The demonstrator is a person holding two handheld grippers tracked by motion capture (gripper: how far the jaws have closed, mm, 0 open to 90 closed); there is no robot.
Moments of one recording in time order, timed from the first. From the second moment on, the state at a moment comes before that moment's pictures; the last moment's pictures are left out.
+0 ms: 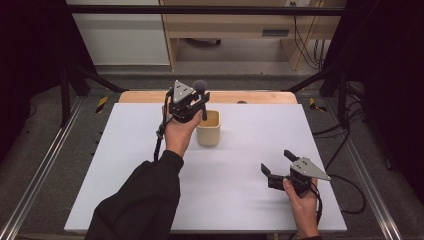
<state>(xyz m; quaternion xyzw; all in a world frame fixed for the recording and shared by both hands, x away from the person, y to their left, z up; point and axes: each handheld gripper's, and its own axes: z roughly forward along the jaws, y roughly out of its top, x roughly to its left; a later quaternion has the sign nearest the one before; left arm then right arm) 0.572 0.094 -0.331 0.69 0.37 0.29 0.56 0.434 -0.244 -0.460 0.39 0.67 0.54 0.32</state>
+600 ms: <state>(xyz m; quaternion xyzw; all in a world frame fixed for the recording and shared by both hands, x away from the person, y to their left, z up) 0.574 0.088 -0.343 0.70 0.36 0.28 0.55 0.432 -0.245 -0.459 0.38 0.65 0.56 0.36</state>
